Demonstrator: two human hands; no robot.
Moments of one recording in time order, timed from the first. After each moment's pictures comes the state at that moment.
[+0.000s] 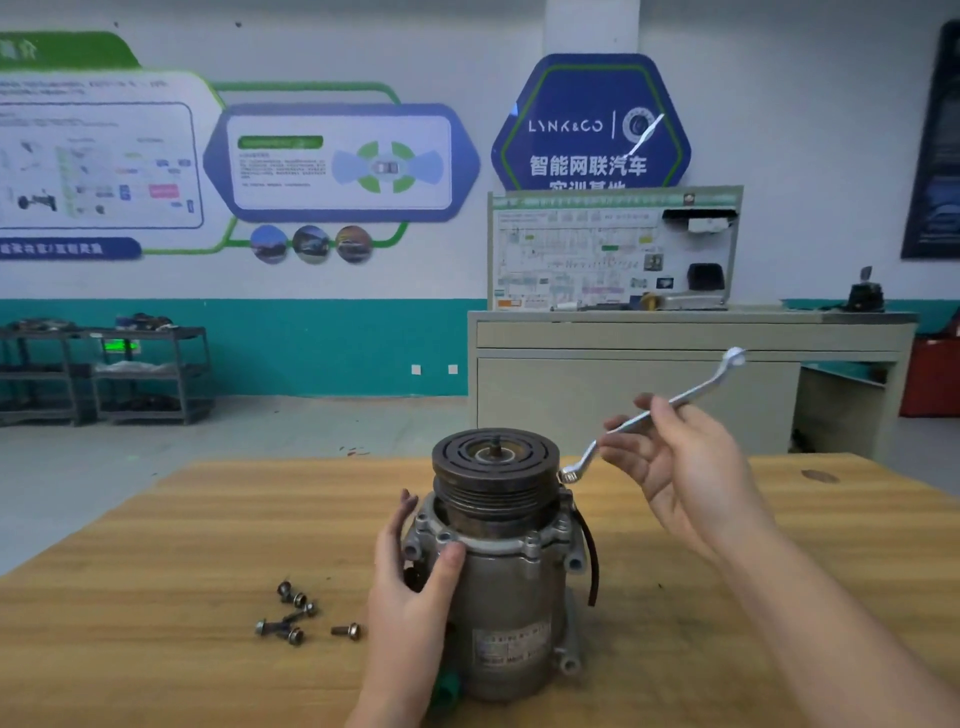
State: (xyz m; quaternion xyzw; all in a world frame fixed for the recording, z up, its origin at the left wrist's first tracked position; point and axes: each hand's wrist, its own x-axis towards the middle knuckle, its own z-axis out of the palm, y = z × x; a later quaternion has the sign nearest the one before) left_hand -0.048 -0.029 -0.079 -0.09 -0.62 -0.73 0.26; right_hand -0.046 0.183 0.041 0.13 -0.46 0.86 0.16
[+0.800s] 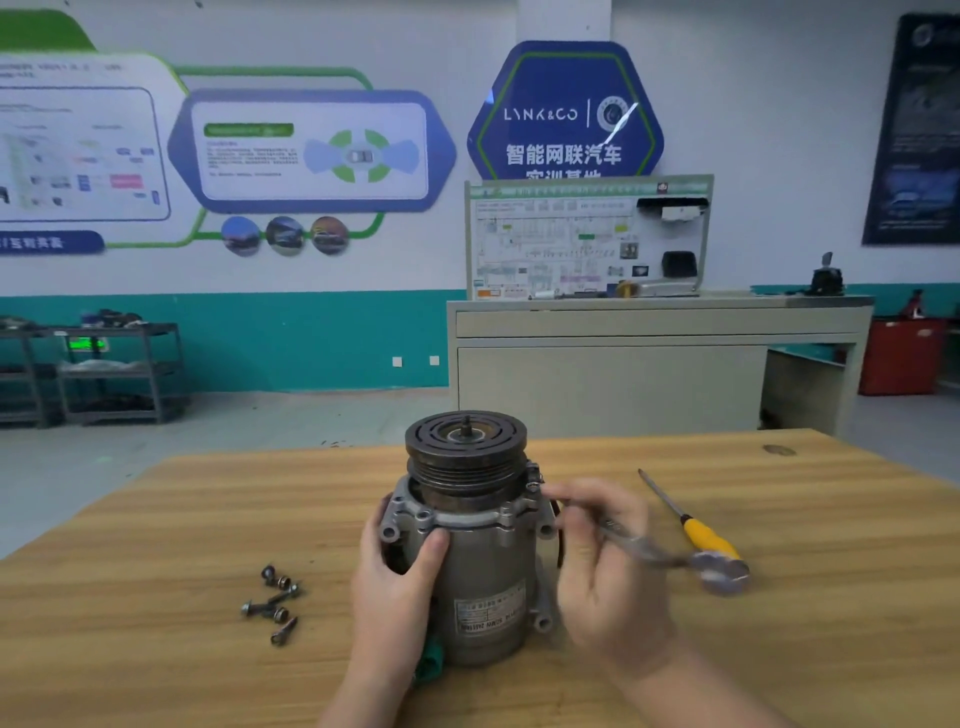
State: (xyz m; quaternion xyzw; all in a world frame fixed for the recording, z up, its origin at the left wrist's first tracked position) left_hand -0.048 -0.024 -0.089 -0.09 -0.65 -0.71 0.26; right_hand -0.001 0.139 -0.035 0.30 -0.64 0.38 0.60
